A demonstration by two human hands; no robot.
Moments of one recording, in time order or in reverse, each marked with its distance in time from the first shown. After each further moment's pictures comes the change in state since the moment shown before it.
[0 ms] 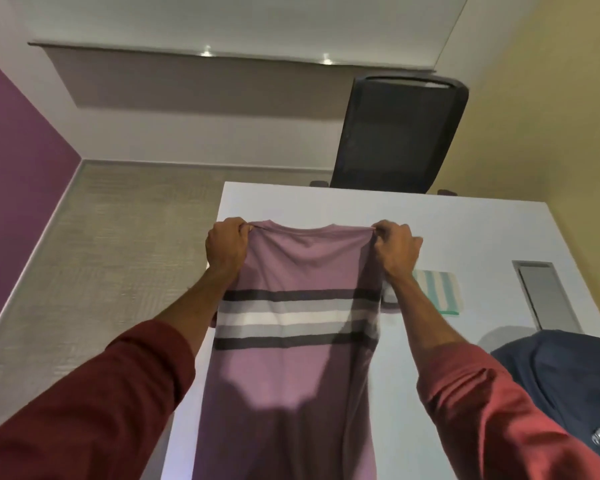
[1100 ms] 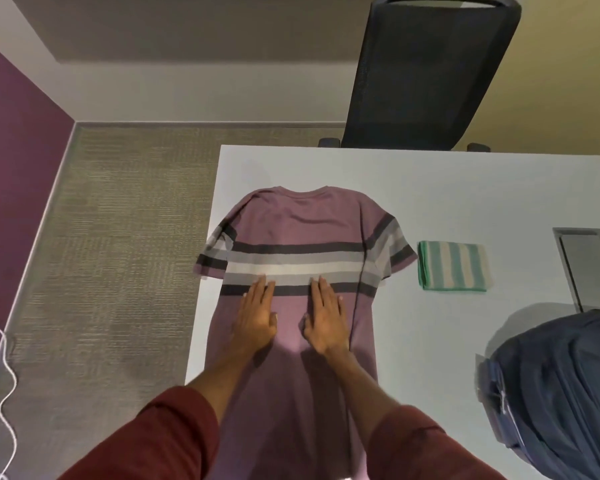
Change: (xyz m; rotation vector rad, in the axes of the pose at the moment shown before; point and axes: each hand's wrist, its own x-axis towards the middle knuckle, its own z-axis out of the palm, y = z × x) left_hand -0.156 -0.127 0.149 0.104 -0.574 0.221; right_hand -0.215 0.009 0.180 -0.014 -0.522 -0.206
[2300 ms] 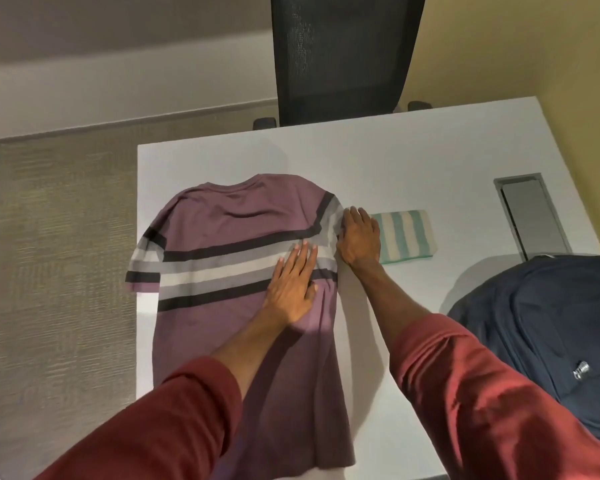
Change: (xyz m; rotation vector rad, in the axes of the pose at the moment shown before) left_hand 0.093 0.188 0.048 0.237 -0.080 0.331; right_hand 0.112 0.172 -0.140 -0.074 0.251 0.201
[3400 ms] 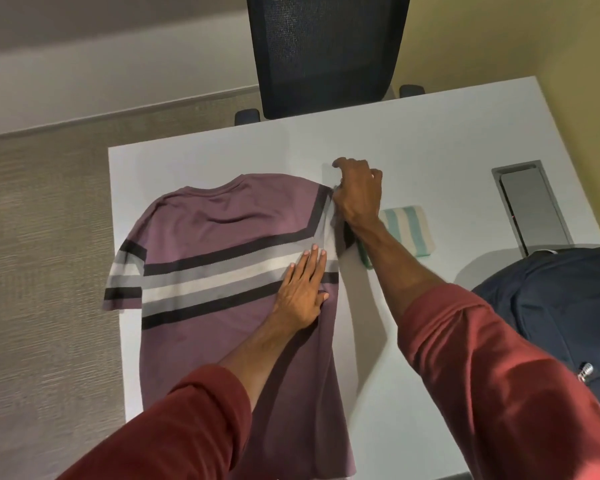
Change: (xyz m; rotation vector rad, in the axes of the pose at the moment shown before) left_hand 0.027 0.019 0.027 -0.033 -0.041 0.069; right_hand 0.088 -0.014 -0.055 0.092 0.209 -0.017
